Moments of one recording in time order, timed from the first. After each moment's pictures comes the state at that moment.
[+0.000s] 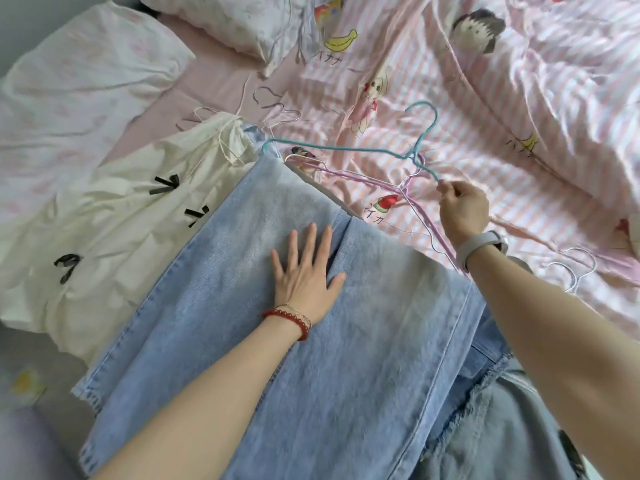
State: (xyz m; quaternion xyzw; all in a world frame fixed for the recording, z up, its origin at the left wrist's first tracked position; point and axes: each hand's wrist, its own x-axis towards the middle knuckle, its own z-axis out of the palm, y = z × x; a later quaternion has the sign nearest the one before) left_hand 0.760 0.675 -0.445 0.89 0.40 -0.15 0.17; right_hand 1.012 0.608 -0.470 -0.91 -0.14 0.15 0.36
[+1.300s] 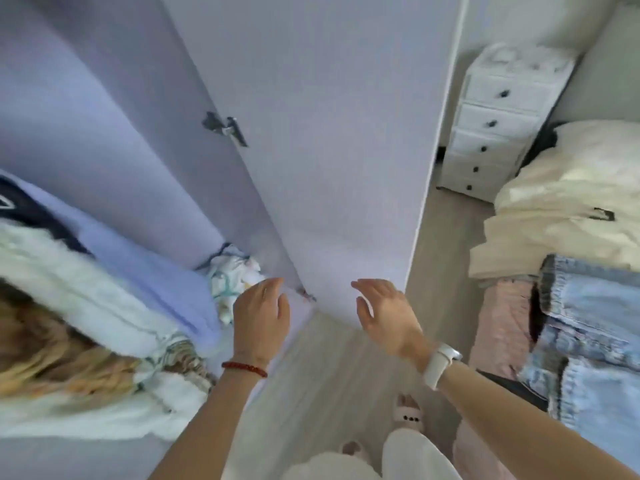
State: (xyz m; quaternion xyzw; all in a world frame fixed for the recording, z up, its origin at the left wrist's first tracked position) left_hand 0.135 0.120 -0.227 0.41 0.89 0.20 -0.08; right_hand 0.274 0.275 -0.260 -0.24 -0.92 0.28 0.14
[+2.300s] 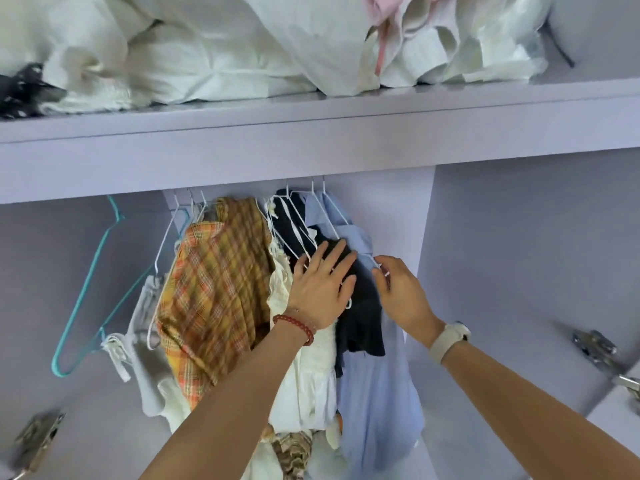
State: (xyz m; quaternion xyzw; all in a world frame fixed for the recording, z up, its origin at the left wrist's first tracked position) left_hand -0.223 -0.078 -0.080 0.15 0.96 0.04 -0.23; right_hand -0.234 0.081 -0.090 0.12 -0.90 0.37 0.18
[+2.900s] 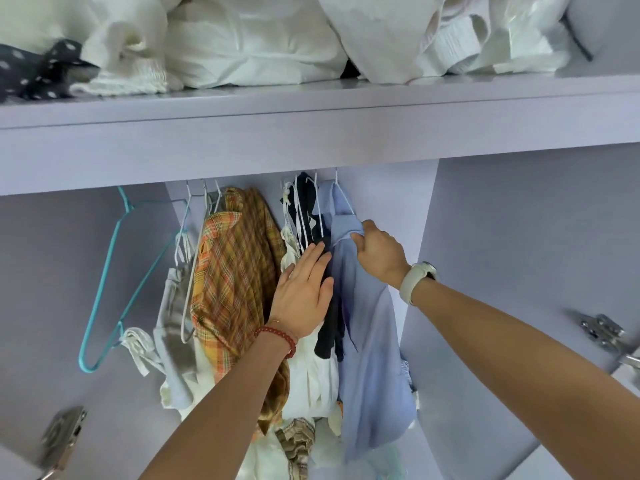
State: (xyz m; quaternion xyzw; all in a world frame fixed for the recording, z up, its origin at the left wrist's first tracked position) left_hand -0.205 -0.137 -0.100 0.16 0.94 0.21 -0.23; right_hand -0.261 0.018 -0.045 0.10 -0.96 0.24 0.14
